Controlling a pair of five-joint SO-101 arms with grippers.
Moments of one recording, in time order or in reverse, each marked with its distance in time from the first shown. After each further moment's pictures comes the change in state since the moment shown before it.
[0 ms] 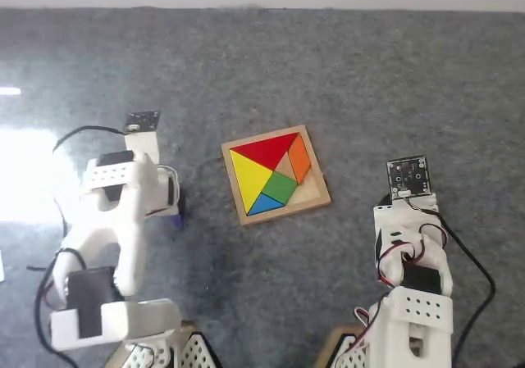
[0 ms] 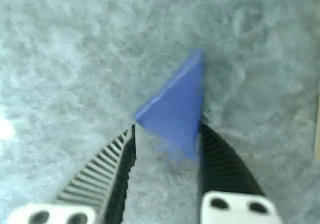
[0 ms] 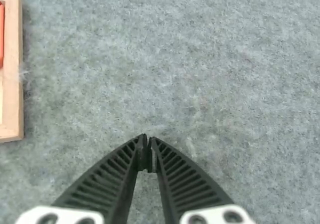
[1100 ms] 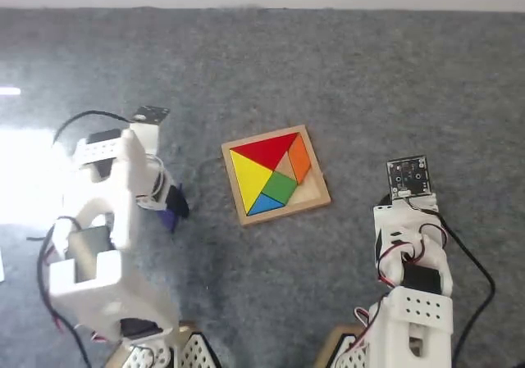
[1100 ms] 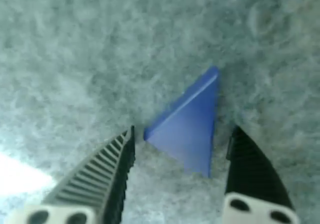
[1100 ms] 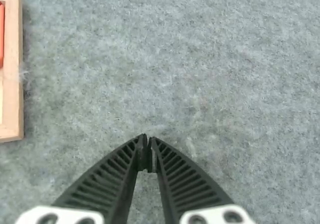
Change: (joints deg) left arm -3.3 16.1 -15.6 6.9 -20.1; right arm 0.0 0.0 0.0 0.0 0.0
